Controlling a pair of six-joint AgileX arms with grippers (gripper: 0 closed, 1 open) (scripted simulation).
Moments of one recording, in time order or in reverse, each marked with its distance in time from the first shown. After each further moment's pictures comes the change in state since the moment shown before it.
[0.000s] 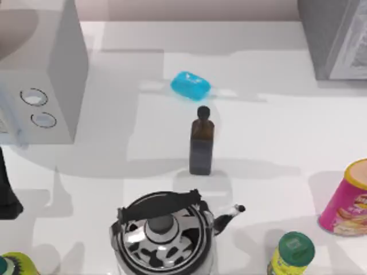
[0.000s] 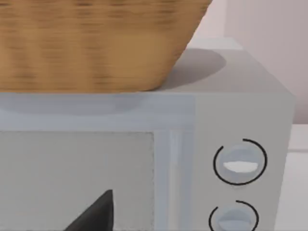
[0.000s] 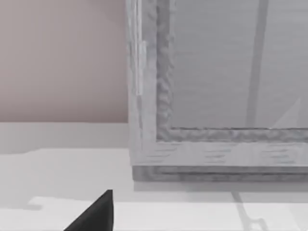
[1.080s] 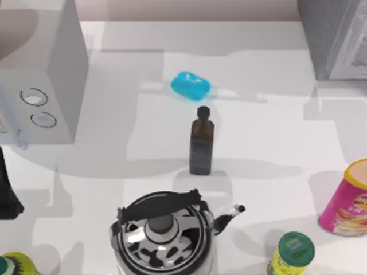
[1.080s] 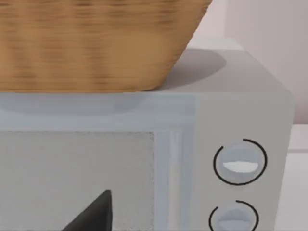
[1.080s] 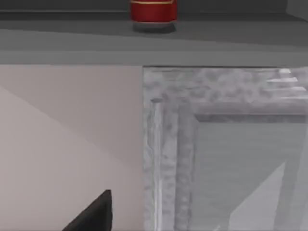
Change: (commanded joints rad) left arm 0.000 0.000 0.000 0.000 0.000 0.000; right arm 0.123 0.892 1.151 -0.279 0.134 0.010
